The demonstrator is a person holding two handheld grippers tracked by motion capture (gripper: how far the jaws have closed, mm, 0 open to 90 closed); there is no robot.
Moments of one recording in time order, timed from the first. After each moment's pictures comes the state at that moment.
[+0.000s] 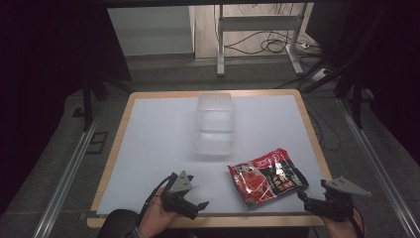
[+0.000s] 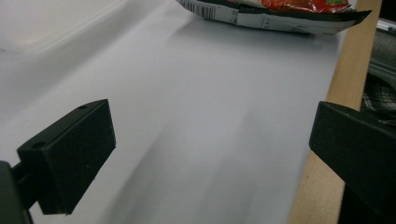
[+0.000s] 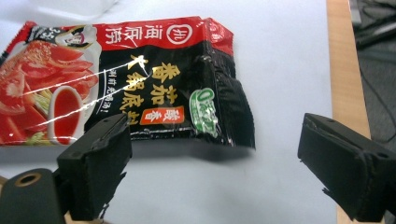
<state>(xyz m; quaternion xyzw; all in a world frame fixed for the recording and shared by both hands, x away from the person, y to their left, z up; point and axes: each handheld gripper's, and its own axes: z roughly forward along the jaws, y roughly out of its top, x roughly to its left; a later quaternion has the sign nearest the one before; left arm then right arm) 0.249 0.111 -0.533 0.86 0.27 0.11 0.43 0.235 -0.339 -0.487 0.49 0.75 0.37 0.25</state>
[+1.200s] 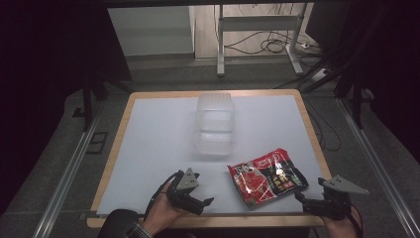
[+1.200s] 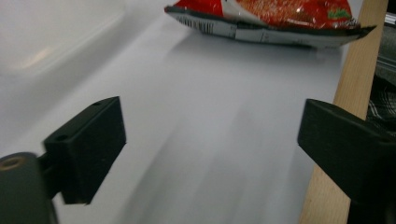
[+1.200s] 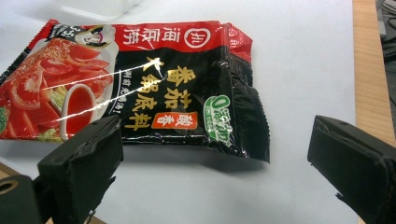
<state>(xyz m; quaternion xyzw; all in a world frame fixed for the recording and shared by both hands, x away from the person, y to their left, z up) 0.256 0.094 -0.521 0.86 0.26 0.12 0.43 0.239 -0.340 -0.491 0.46 0.76 0.39 0.24</state>
